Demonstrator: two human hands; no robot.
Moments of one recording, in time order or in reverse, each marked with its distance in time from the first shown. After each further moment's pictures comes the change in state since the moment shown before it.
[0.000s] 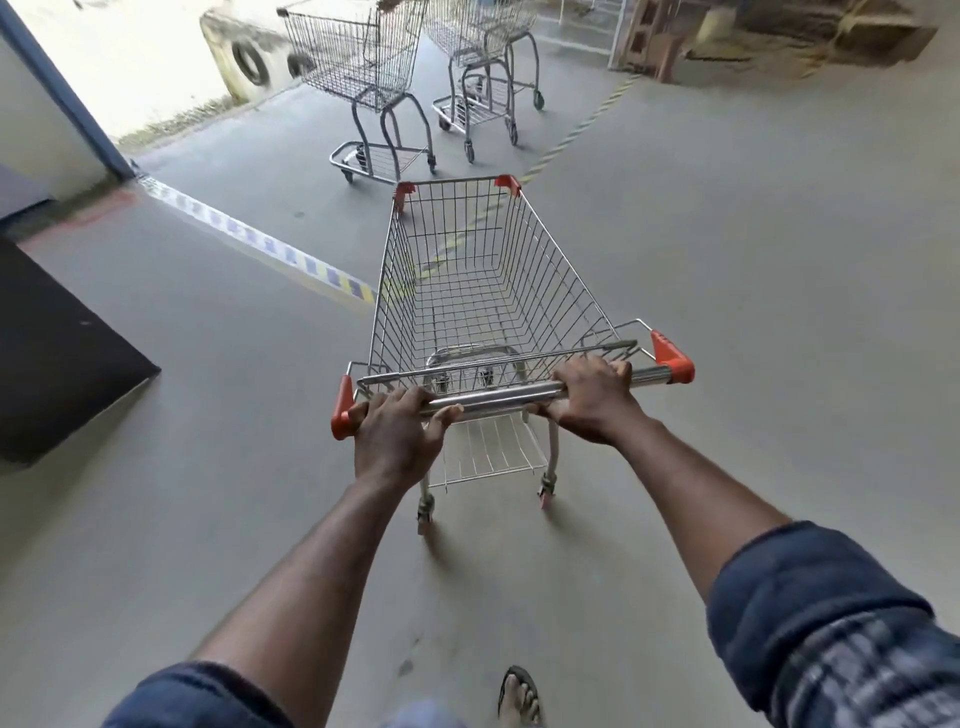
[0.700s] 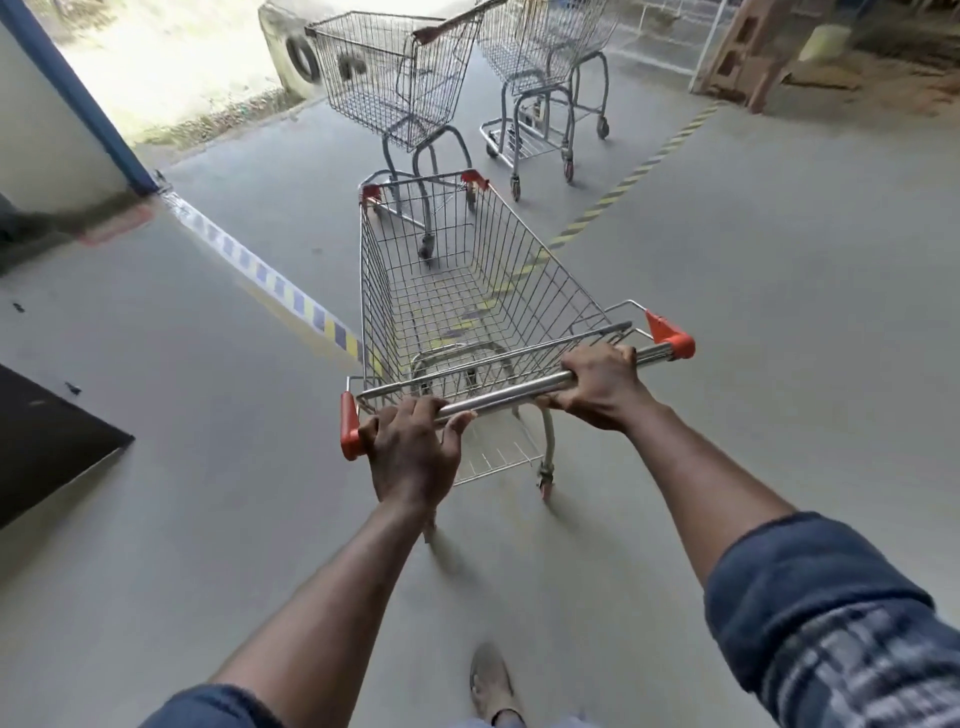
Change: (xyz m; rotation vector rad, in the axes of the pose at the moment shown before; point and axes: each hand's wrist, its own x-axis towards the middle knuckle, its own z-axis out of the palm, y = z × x) left_hand 0.473 0.035 0.101 0.047 0.184 -0.175; right_hand 0.538 0.129 -0.061 0.039 0.033 -0.210
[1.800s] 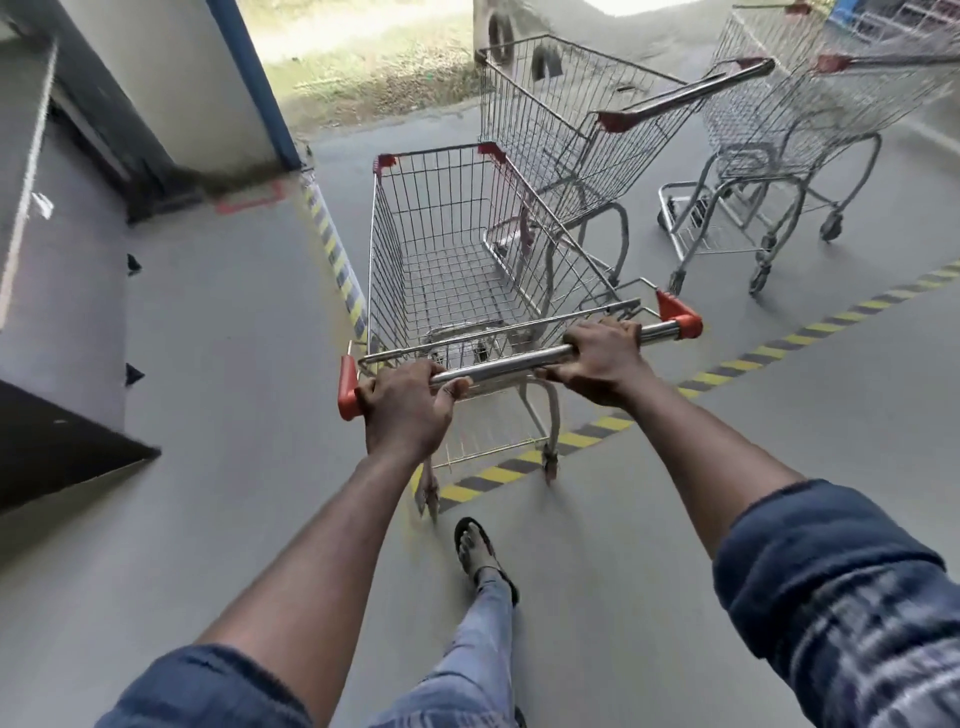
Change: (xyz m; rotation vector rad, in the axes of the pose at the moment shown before) left_hand 0.634 -0.051 0.108 0.140 0.081 -0.363; right_hand 0.732 0.044 -0.018 0.030 -0.070 -0.401
